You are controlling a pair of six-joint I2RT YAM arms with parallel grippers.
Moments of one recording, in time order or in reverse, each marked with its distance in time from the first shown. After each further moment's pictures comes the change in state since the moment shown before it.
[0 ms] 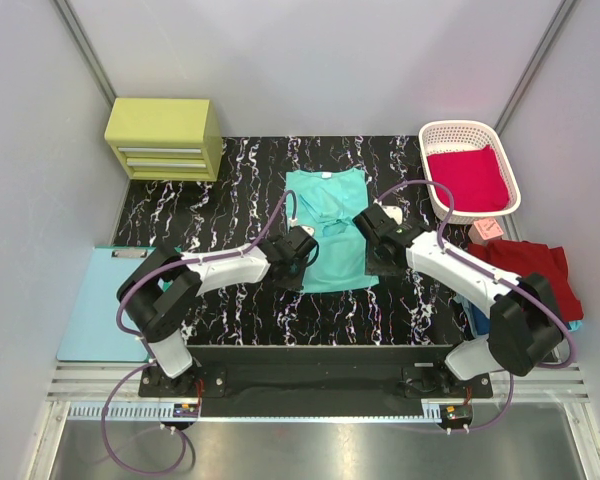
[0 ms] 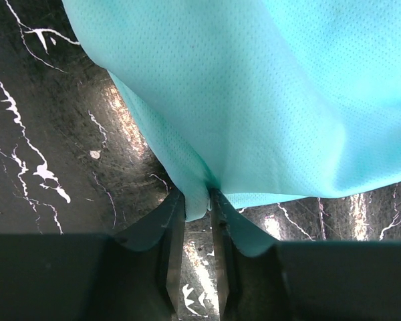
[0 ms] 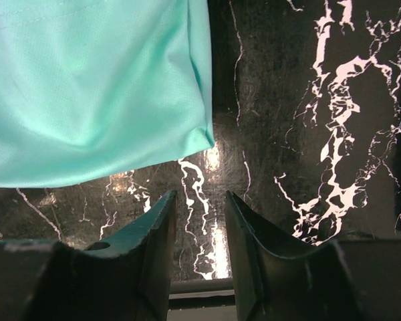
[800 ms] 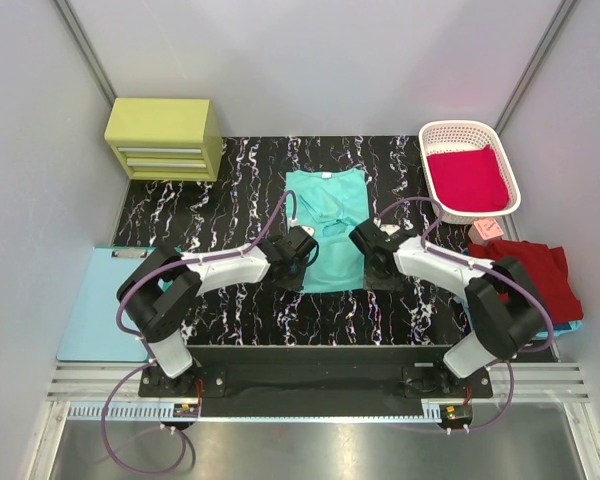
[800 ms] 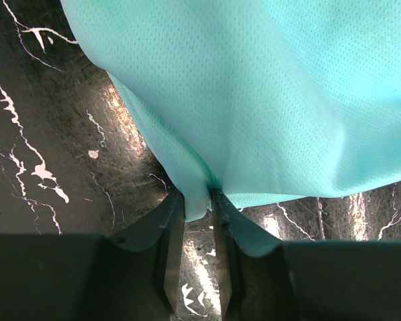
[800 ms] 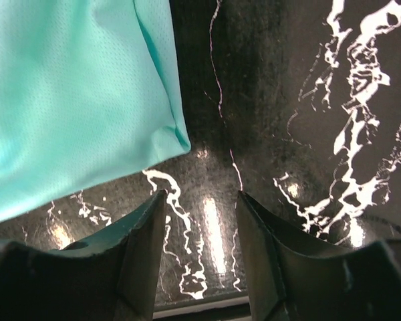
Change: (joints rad) left arm 0.000 0.000 0.000 -0.001 0.010 0.000; right arm 0.000 0.099 -0.121 0.070 0.006 0.060
